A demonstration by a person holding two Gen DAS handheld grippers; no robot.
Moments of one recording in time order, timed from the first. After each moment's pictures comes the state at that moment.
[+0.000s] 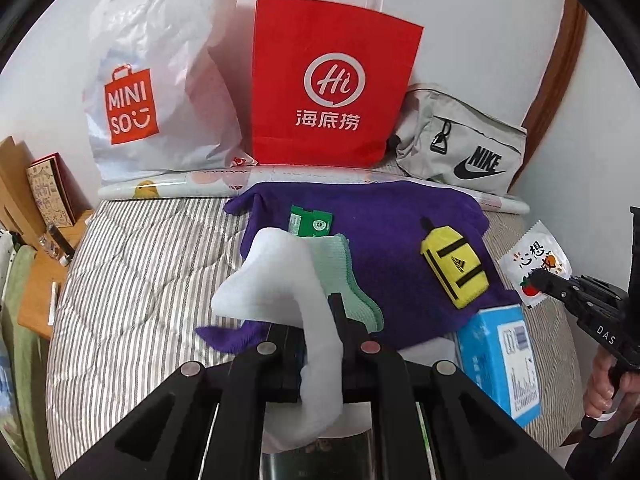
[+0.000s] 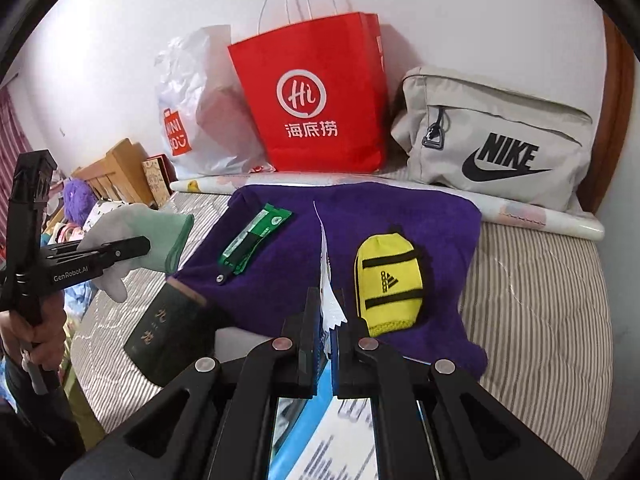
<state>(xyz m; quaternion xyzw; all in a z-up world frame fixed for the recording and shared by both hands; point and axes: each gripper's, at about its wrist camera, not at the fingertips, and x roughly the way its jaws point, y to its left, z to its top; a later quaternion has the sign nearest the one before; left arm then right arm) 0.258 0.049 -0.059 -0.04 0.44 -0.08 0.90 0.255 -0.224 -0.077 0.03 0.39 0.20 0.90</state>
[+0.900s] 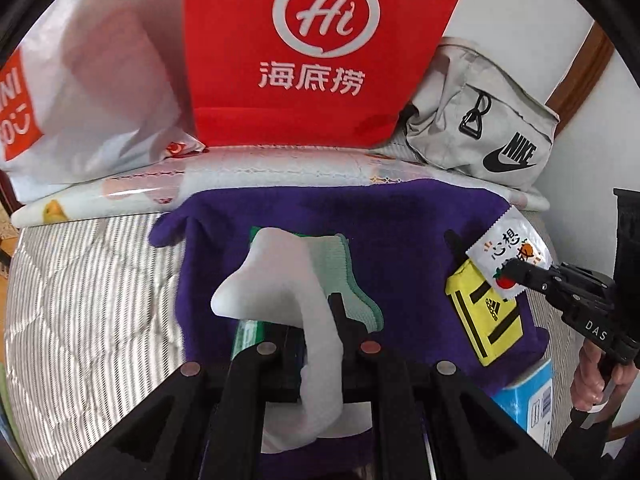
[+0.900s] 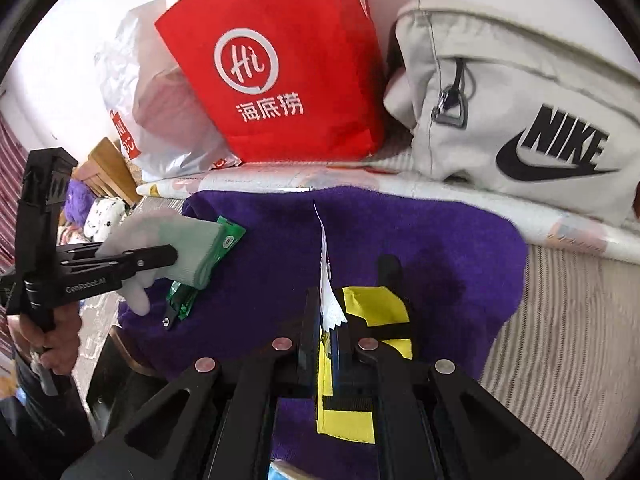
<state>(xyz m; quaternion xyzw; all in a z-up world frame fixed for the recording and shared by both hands) 0.384 0.018 -0.117 -0.04 0.51 -0.12 0.85 0.380 -0.229 -0.127 0.06 0.45 0.23 0.86</state>
